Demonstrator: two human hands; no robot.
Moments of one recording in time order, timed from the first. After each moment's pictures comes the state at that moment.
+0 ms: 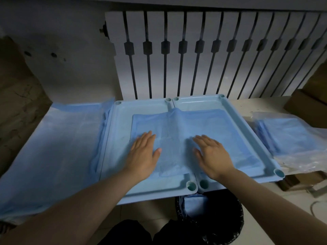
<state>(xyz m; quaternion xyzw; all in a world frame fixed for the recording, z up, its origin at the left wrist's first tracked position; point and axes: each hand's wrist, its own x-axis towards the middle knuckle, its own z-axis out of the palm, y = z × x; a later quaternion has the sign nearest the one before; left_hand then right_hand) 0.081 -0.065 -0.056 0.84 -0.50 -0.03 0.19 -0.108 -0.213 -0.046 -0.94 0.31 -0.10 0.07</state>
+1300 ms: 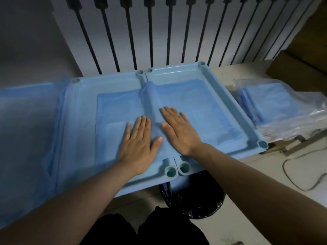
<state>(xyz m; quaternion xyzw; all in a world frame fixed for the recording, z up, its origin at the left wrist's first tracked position) 0.041 -0.116 -0.103 0.83 -0.55 -0.01 0.03 -0.078 -0.241 -0.095 -0.93 0.27 -0.12 0.22</state>
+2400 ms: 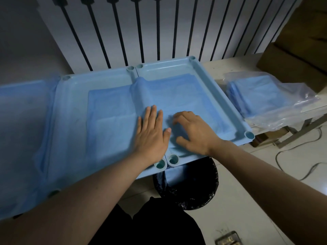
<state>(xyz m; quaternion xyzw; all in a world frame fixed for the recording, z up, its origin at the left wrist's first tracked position) -0.009 -0.146 -0.085 0.82 -0.56 -0.07 0.12 -0.147 -0.250 -0.067 -0.96 0.22 -0.10 0.15</state>
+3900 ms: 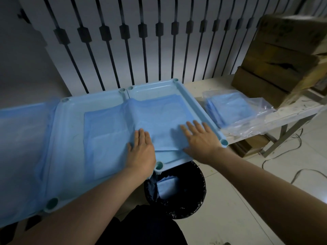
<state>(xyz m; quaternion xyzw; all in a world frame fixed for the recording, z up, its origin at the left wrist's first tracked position) -0.044 -0.126 -0.051 0.85 -0.51 -0.10 0.03 -0.199 -0.248 -0.034 -0.91 0.37 0.12 -0.11</state>
